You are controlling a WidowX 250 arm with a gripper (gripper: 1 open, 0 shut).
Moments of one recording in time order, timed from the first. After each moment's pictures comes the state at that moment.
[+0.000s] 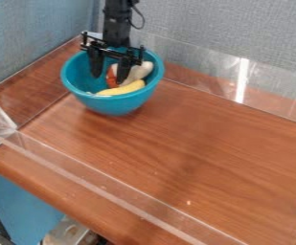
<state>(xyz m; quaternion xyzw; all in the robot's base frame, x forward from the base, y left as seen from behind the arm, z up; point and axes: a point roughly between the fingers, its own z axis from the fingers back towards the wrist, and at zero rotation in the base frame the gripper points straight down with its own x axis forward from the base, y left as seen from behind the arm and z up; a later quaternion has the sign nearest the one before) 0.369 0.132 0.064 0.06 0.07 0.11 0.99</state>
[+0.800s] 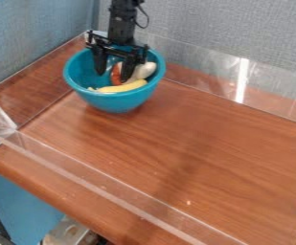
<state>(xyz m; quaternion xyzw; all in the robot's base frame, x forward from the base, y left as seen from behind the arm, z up) 0.382 0.131 0.060 0.06 0.09 0.11 0.99</state>
